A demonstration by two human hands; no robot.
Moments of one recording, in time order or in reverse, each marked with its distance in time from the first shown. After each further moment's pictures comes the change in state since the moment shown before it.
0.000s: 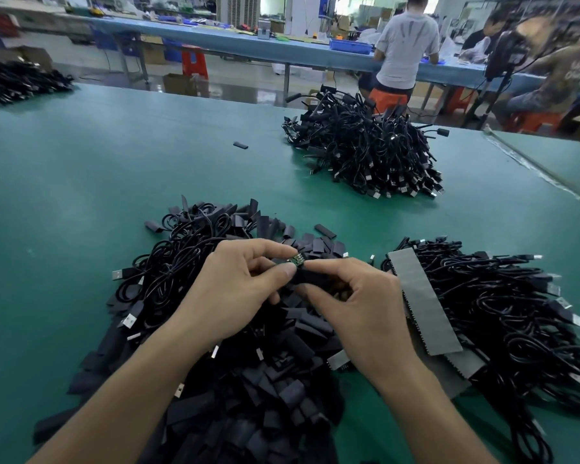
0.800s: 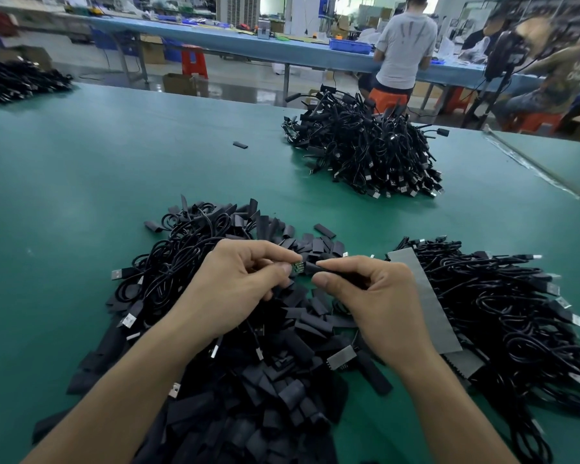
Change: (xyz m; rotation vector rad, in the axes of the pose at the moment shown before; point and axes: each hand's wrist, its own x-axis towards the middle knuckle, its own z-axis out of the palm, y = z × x) left_hand 0.000 0.007 -0.003 -0.049 -0.022 -0.003; right_hand 0.008 0.011 -0.012 0.268 -0.042 0.126
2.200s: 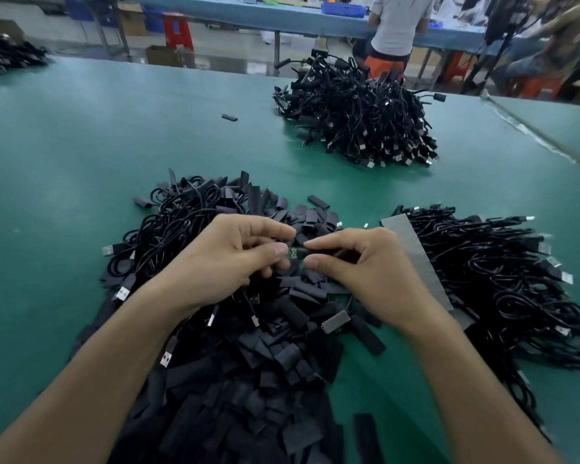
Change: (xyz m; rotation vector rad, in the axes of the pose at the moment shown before) left_hand -0.001 0.001 -0.005 0.124 -0.214 -0.075; right_hand 0.002 0.000 -0.013 -0.217 -0.197 0.040
